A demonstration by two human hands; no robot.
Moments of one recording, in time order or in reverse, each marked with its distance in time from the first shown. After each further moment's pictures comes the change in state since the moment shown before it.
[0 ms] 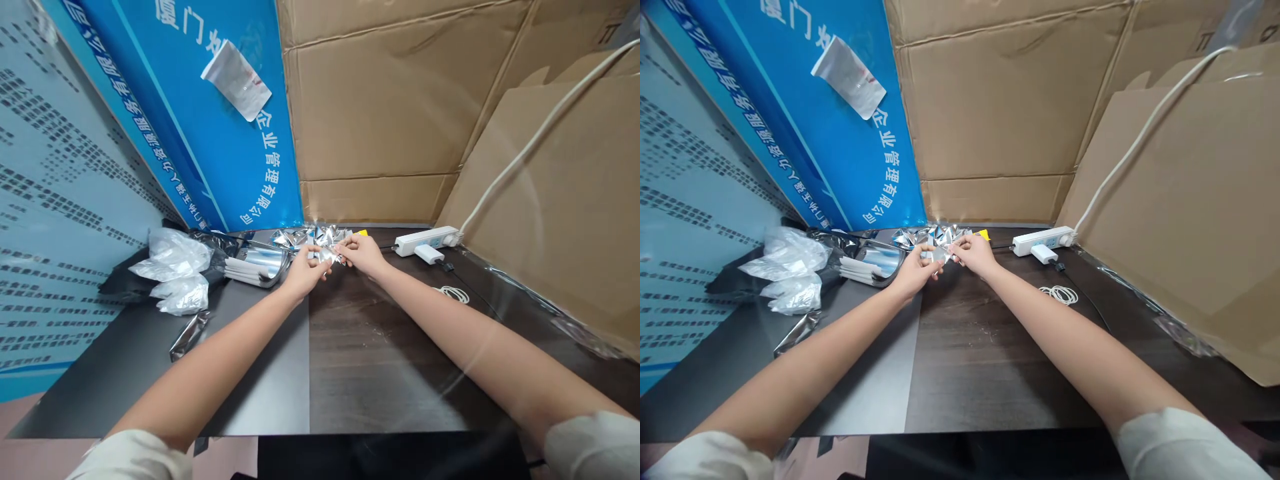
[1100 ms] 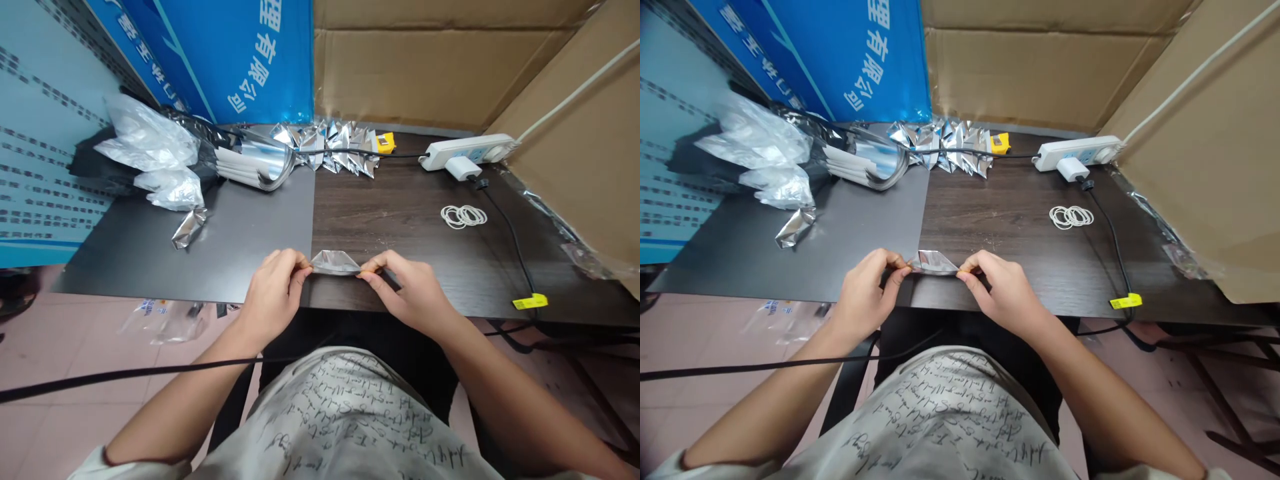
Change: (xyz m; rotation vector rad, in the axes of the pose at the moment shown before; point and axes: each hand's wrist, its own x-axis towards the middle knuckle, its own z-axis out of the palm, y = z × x) left_hand -0.212 -0.003 -0.016 0.807 0.079 0.355; right_hand -0.230 -0.039 -0.011 -0.231 -0.195 -0.173
